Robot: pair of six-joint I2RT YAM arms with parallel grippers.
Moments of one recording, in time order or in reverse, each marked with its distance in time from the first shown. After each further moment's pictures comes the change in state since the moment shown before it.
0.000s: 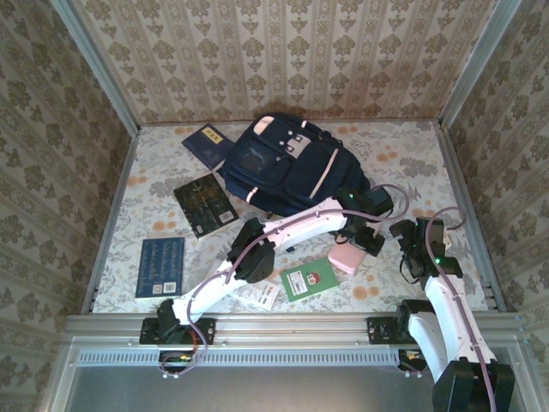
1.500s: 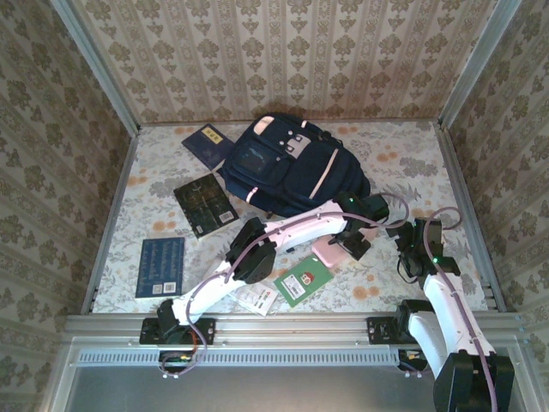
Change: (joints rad) left arm -0.001 -0.028 -0.100 -0.041 -0.167 0.171; right arm 0.000 0.033 -0.031 0.068 -0.066 0.004
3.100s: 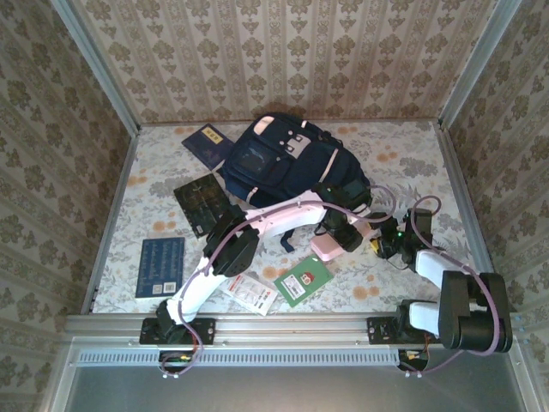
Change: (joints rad) left arm 0.083 -0.217 -0.356 0.314 0.259 0.220; right arm 0.001 0.493 -0.047 0.645 -0.514 0.139
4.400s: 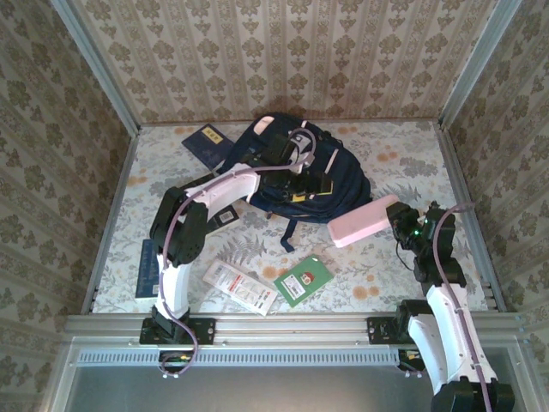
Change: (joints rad) left arm 0.391 -0.321 -0.463 0.515 0.530 -0.537; right arm 0.014 -0.636 0.103 -0.372 0.230 -0.058
